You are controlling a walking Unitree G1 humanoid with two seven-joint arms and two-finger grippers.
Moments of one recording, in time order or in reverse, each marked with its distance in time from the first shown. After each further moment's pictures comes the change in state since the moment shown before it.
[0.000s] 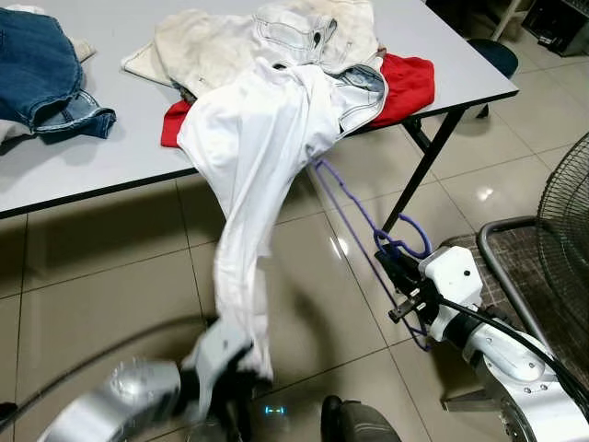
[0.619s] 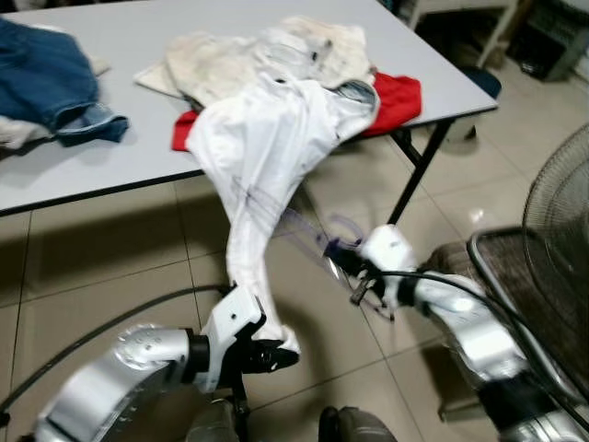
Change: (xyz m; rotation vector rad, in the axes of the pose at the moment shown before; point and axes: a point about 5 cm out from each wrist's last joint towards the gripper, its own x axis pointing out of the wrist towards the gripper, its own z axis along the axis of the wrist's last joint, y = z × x) left arm -0.005 -0.004 0.042 0.121 -0.178 -0.218; right arm 0.080 0.002 -0.026 -0.100 0.093 0.390
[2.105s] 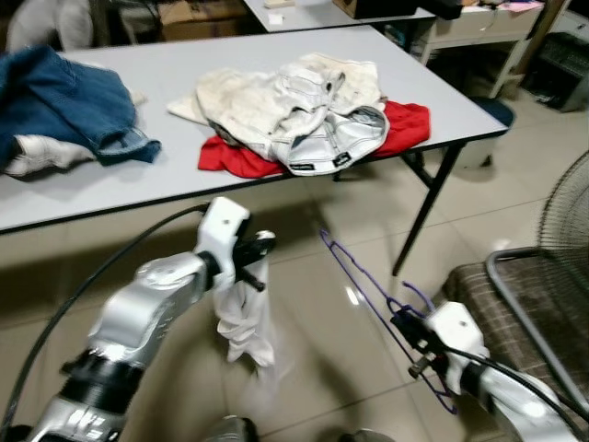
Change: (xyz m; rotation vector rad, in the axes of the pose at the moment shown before) left arm 0.015 0.093 0.045 -0.017 -0.182 0.531; right arm -0.103 0.045 -0.058 0.175 0.155 -0.300
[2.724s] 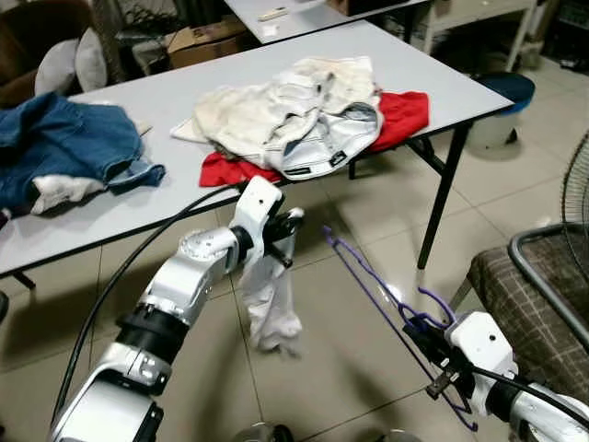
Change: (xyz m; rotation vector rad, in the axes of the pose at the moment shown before) left arm 0.042 0.001 0.025 0.108 -0.088 -0.084; right arm -0.033 0.010 0.025 -0.018 0.022 -0.001
